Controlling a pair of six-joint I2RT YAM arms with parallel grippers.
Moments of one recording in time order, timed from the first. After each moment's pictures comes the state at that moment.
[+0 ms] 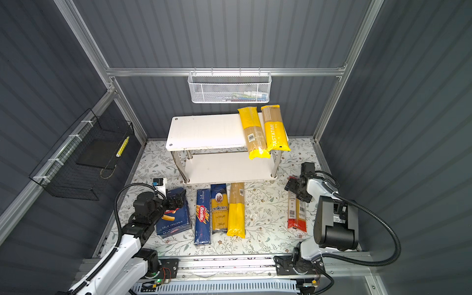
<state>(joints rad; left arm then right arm) -0.20 0.76 0.30 0.05 0.13 -0.18 -0.14 1.54 0.85 -0.50 -0.05 0.39</state>
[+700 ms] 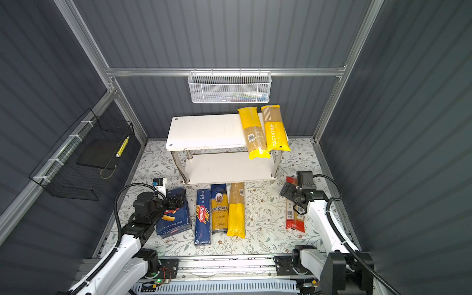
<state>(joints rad) -0.20 0.76 0.30 0.05 0.13 -0.18 -0.04 1.10 0.72 -0.63 0.00 0.51</state>
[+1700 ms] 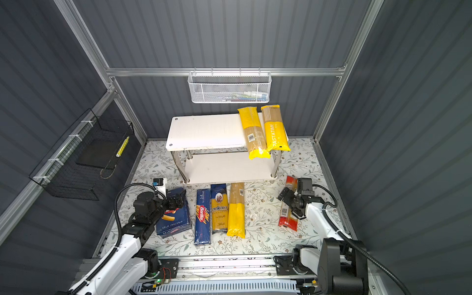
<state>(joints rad) -0.20 0.76 0.30 0.05 0.13 -0.18 -0.04 1.12 0.56 -0.47 -0.18 0.62</state>
